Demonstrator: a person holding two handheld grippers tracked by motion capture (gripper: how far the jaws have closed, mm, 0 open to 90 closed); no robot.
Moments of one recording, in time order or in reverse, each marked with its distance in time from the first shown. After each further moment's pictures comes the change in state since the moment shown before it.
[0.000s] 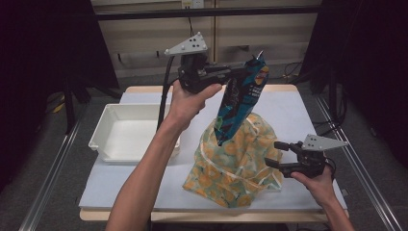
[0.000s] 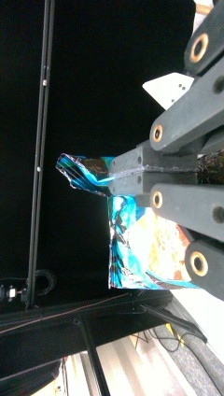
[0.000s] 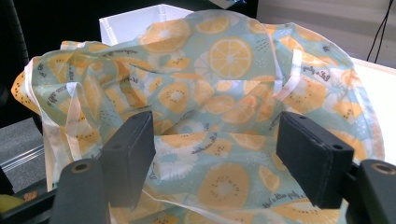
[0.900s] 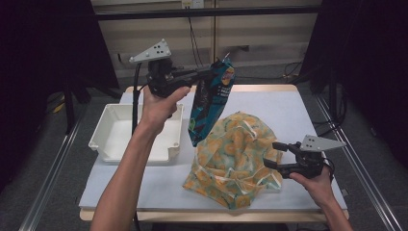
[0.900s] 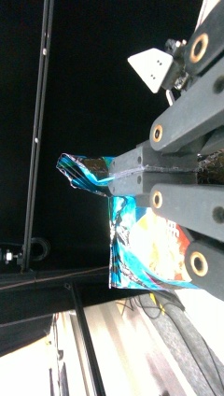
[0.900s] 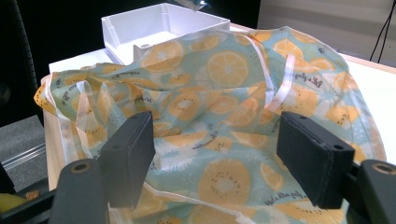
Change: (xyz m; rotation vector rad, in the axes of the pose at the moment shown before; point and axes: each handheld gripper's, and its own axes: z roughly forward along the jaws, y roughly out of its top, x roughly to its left) left arm 0.022 -0.023 -0.058 0.007 0.112 -0.033; right arm 0.003 0.000 0.003 0.000 0.003 -0.009
